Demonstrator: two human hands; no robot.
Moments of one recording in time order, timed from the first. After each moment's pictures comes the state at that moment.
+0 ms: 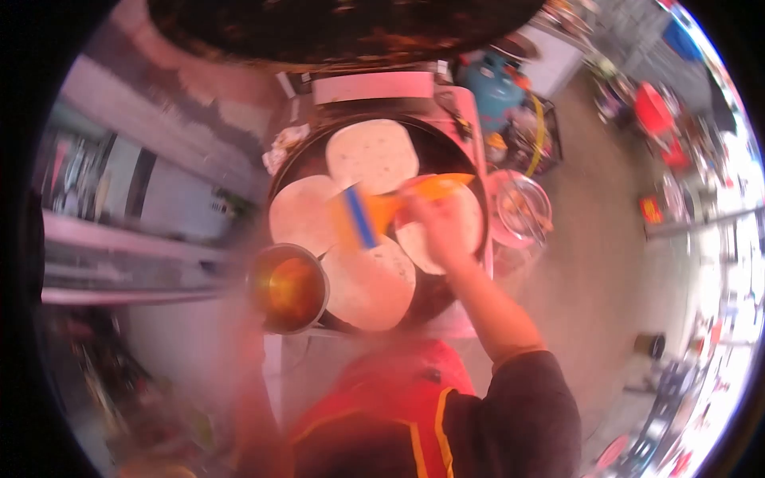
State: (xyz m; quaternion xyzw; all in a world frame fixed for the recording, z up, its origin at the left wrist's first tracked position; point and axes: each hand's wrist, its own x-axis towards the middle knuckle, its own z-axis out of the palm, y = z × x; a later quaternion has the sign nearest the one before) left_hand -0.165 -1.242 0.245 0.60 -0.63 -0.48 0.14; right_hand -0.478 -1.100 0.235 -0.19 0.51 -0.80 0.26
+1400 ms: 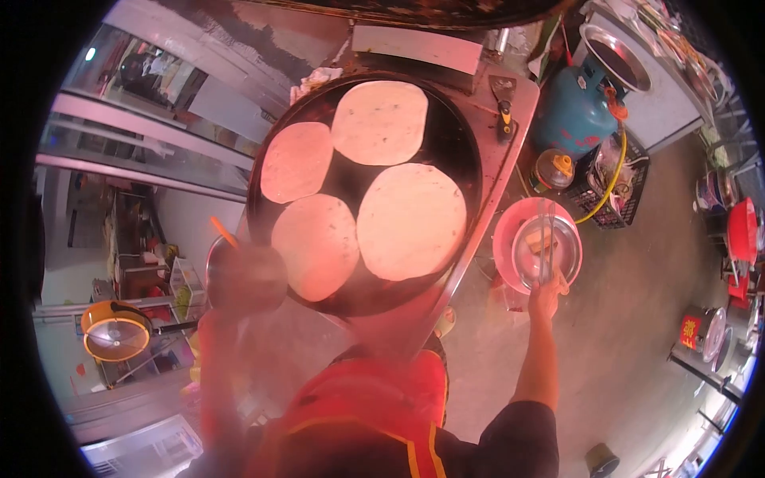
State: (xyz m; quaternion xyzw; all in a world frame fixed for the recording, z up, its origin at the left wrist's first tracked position) left_hand -0.188 -1.057 0.203 0.73 -0.34 -0.44 0.39; right_hand -0.754 -0.827 -0.113 -0.20 0.95 -0.16 0.16
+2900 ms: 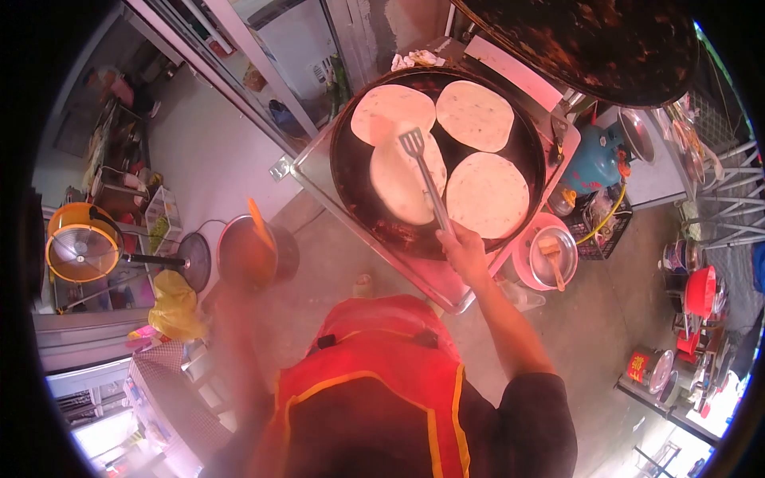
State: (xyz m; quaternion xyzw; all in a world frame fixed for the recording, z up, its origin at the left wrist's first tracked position) left_hand -0.006 -0.964 0.180 0.69 -0.28 -0.42 0.52; right_hand -0.456 -0.978 0.142 -0.40 0.67 -0.40 0.49
